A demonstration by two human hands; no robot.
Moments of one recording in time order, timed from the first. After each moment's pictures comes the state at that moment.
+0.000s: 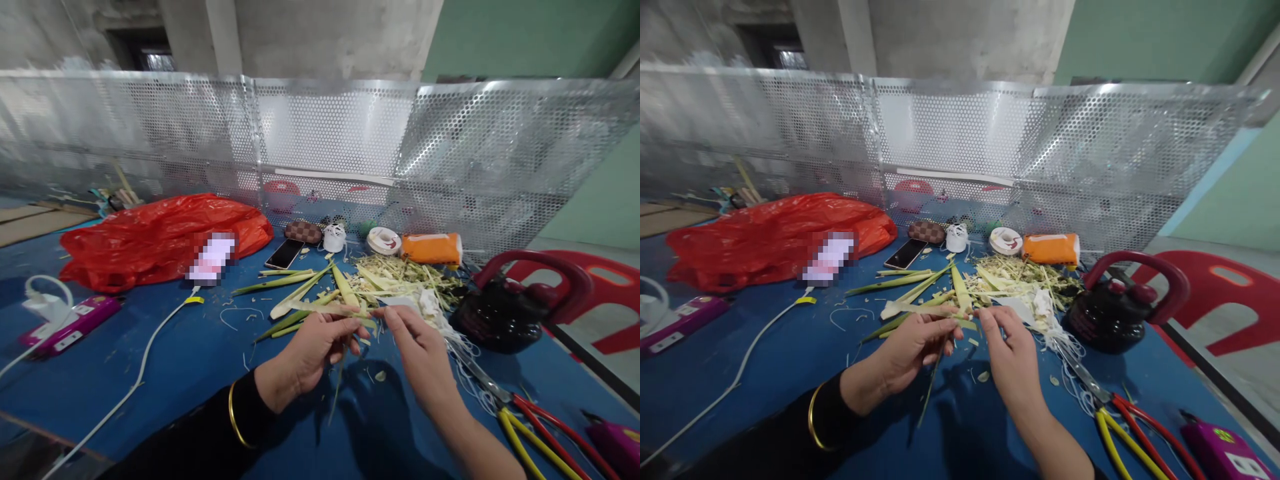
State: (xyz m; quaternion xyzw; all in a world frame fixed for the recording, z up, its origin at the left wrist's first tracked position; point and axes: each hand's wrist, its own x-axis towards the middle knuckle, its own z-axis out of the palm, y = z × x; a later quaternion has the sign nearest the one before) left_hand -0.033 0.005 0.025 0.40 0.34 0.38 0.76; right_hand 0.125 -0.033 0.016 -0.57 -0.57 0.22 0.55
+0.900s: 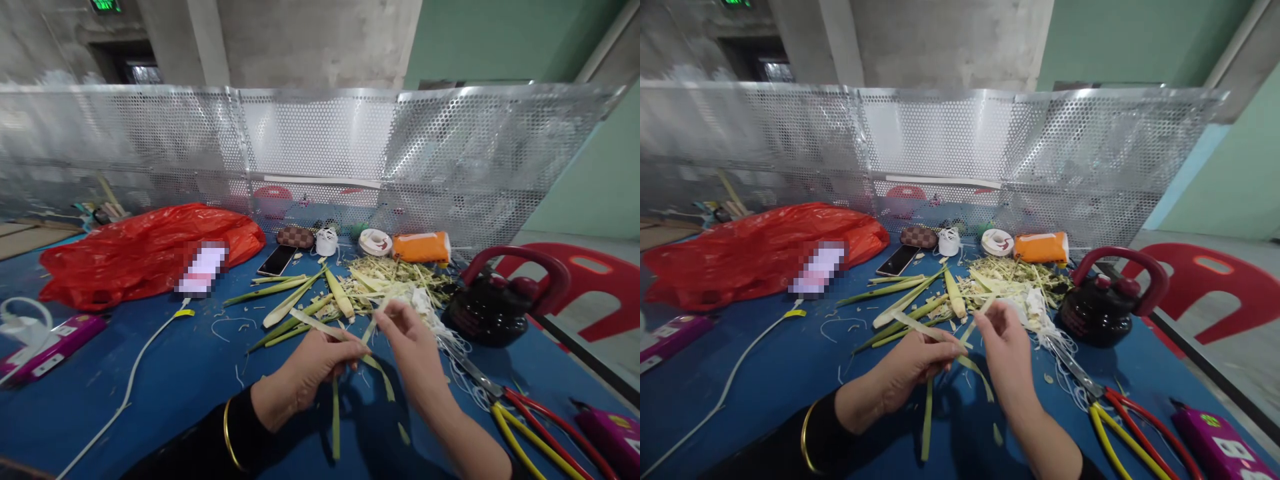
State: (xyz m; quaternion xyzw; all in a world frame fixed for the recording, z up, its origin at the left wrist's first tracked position) left_hand -0.027 -0.003 0.020 0.50 0.42 0.28 0.70; right_hand 0.125 -0.023 0.006 -0.59 -0.48 0.26 0.60
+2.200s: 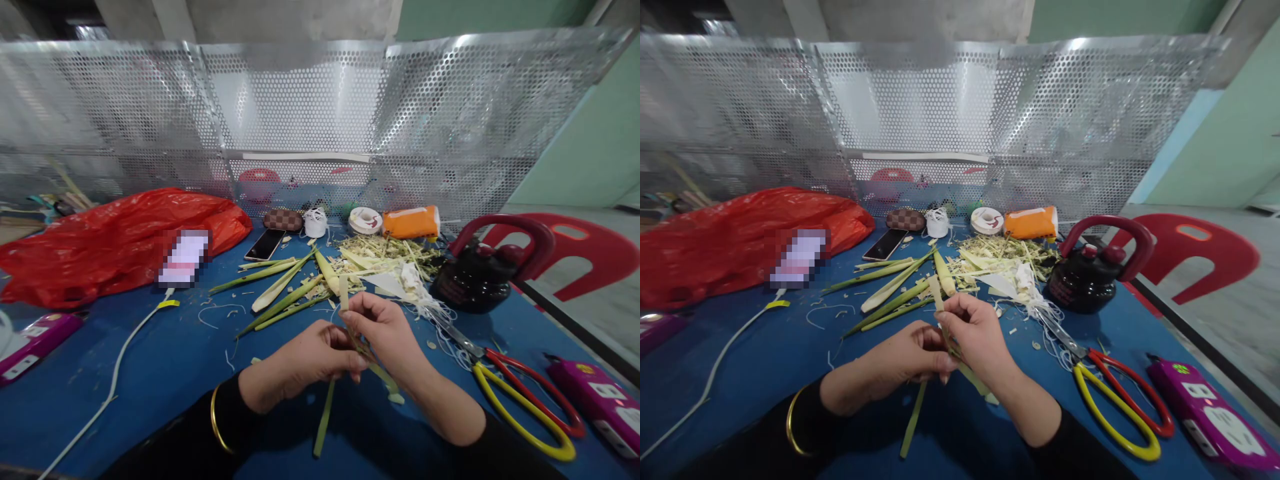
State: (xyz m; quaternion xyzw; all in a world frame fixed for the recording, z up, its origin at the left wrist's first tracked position) left_hand -0.028 -0.007 0.016 0.59 0.33 0.13 0.72; right_hand 0.113 -0.030 0.019 -0.52 -0.50 0.45 0.53
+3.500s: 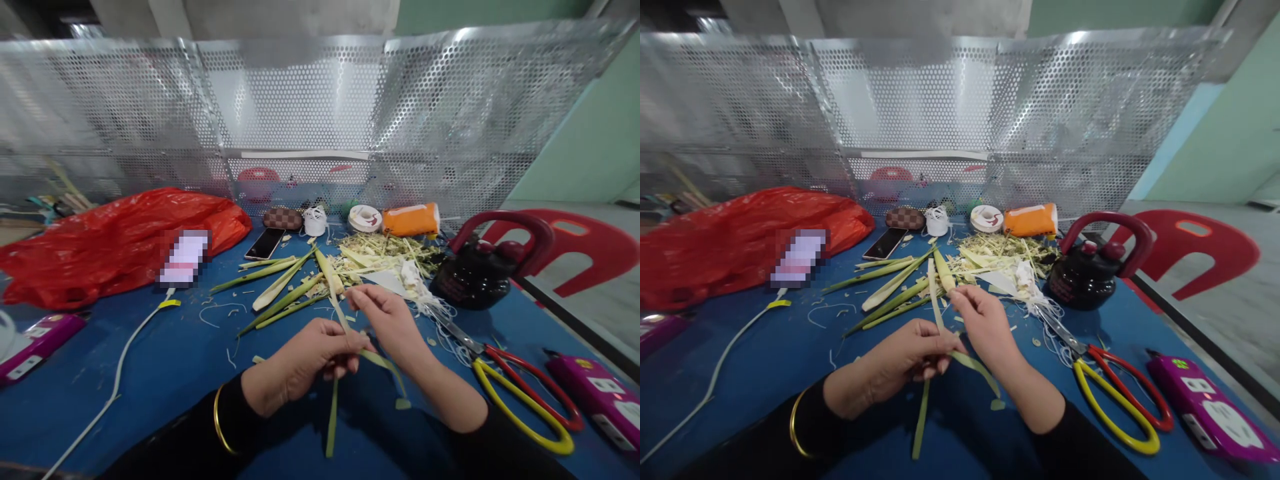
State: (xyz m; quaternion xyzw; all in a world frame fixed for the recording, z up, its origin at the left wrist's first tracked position) left_hand -0.029 -0.008 0.015 0.51 0.38 0.15 0.76; right_hand 0.127 -0.020 0.013 -0.55 -0.56 0.37 0.50
